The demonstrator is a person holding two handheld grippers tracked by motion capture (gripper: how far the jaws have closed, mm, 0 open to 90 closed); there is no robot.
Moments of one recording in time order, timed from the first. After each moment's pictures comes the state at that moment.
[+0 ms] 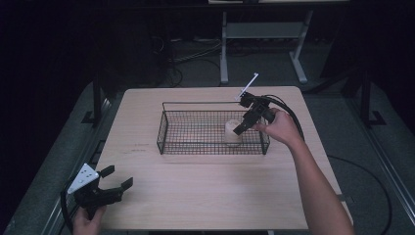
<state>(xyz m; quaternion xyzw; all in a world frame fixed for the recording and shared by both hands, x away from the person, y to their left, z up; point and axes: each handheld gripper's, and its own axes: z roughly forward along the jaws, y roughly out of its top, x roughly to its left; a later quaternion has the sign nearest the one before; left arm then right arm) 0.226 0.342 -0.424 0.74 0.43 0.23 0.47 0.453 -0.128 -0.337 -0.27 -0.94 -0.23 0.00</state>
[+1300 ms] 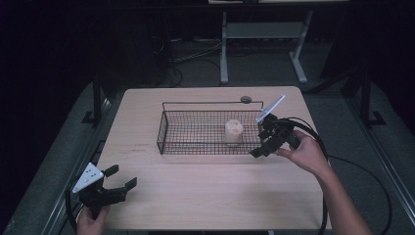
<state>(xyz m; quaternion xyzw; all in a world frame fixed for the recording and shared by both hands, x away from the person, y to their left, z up) 0.228 0.333 -0.425 0.74 0.42 0.23 0.47 0.373 -0.176 -0.341 -0.26 -0.93 -0.26 0.00</state>
